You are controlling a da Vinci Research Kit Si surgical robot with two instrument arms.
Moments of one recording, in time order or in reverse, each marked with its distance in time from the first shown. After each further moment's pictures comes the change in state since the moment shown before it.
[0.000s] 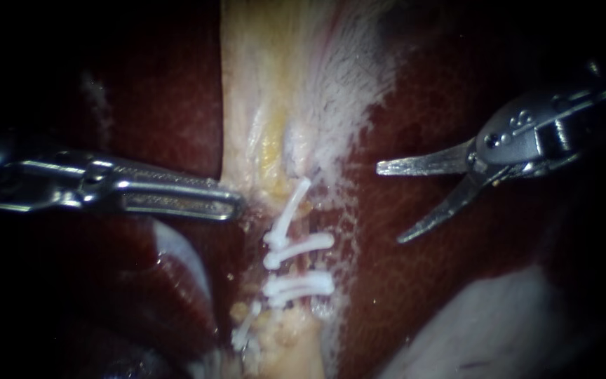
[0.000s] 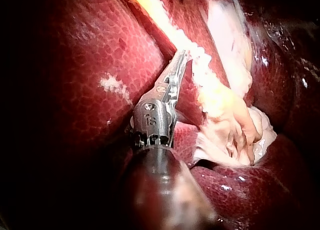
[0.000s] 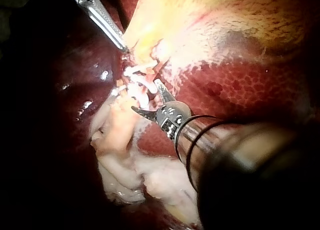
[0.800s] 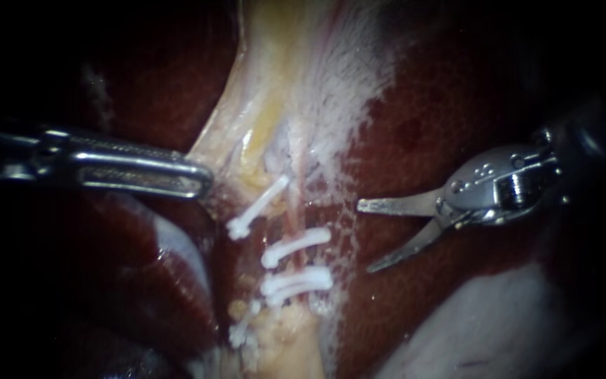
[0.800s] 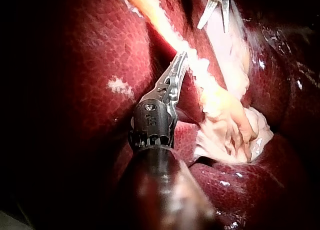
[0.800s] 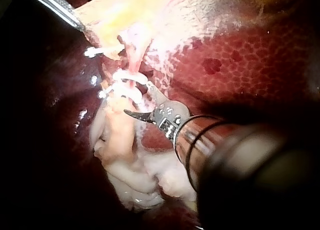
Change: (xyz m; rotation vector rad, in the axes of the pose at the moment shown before) right arm -0.006 -0.003 0.008 0.252 -0.048 0.228; left arm -0.008 -0.002 -0.007 -0.013 -0.071 0.006
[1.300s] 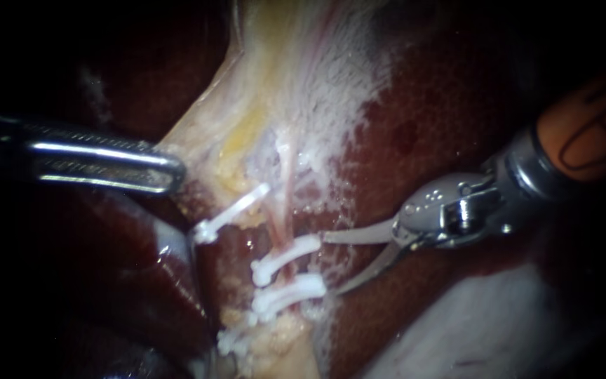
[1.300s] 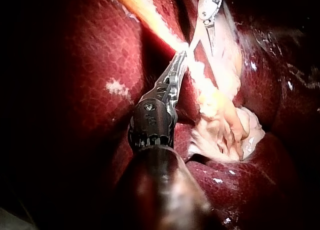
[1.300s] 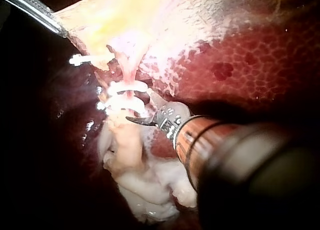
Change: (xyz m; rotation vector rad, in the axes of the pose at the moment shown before) right arm 0.000 0.001 0.006 0.074 -0.045 0.059; left arm -0.002 -0.002 -0.001 -0.004 -0.018 0.009
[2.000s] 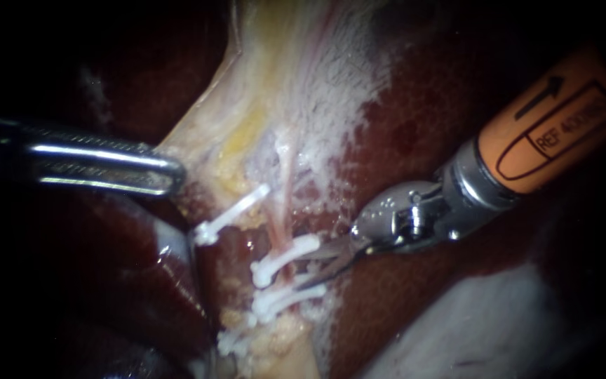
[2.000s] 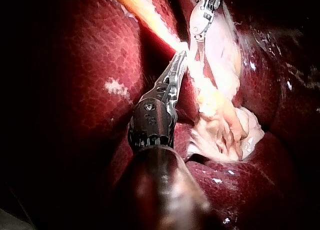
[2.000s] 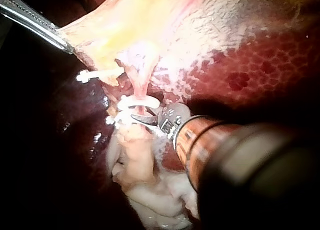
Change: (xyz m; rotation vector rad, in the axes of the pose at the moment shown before) right arm 0.002 0.001 0.004 0.015 0.015 0.028; left arm 0.000 0.000 0.000 -0.004 0.000 0.002
